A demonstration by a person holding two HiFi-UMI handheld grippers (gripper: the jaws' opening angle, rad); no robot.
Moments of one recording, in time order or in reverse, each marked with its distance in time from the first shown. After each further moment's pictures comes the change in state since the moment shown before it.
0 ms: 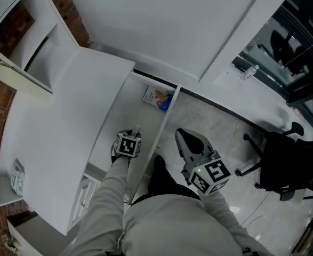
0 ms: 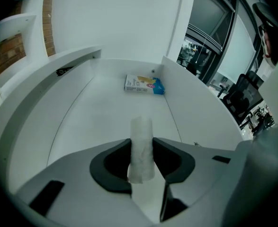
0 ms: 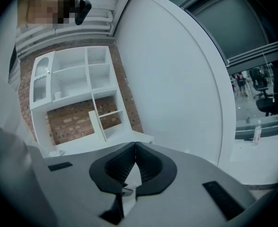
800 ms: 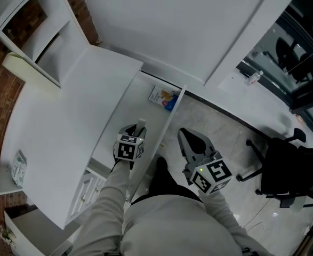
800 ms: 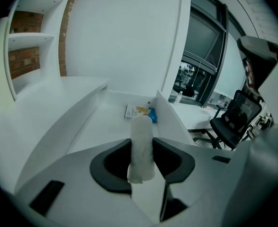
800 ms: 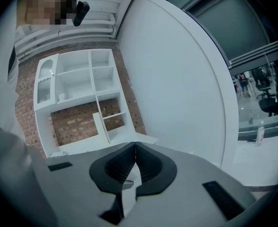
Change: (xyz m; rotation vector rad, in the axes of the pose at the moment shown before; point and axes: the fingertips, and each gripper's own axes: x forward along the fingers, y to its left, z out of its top) left arm -0.079 -0.018 0.053 -0.033 -0.258 0.011; right arm -0.008 0.016 0.005 -0.010 -0.027 0.035
